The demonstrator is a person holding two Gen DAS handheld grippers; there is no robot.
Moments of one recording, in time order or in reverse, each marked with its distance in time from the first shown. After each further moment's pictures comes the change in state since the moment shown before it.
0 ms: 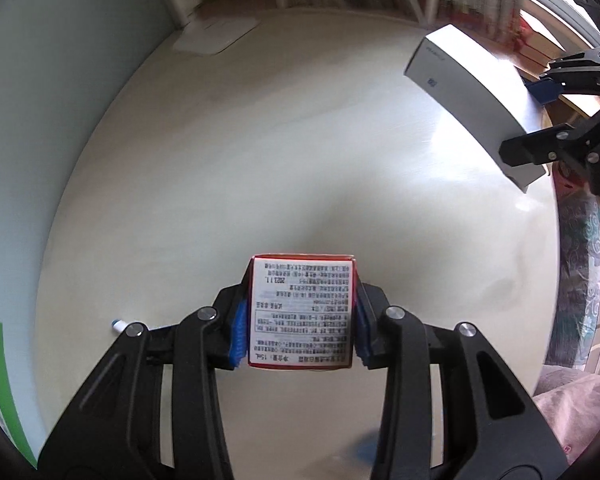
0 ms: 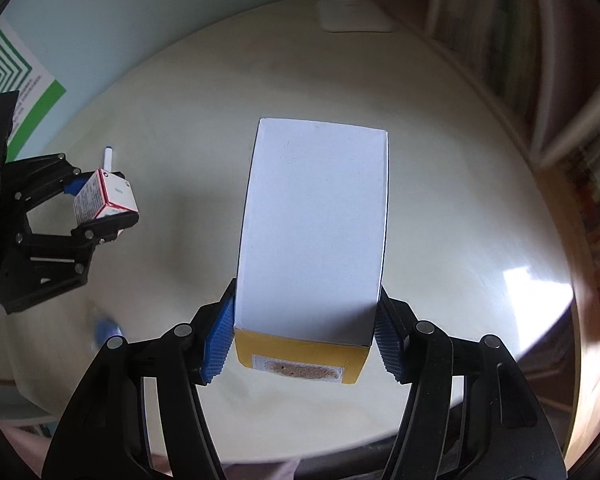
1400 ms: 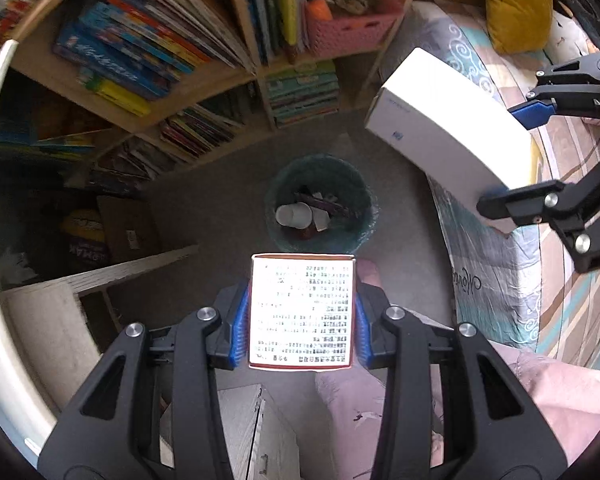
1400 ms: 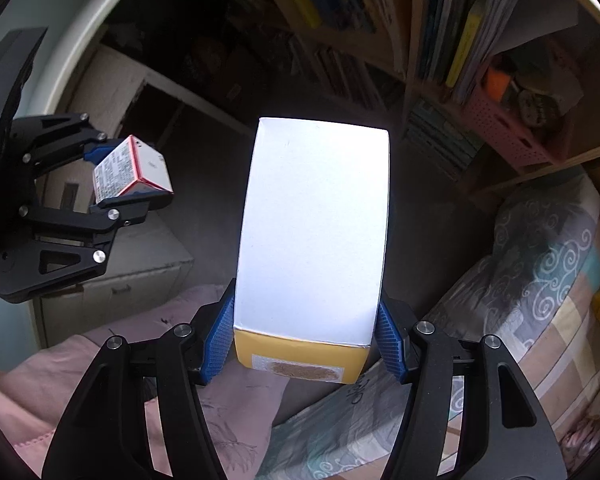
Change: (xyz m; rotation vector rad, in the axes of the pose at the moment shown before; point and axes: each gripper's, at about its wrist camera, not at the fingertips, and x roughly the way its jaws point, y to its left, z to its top) left arm 0.109 -0.497 0.008 0.572 0.279 -0.275; right arm 0.016 -0.215 -0.439 0.521 0.208 0.088
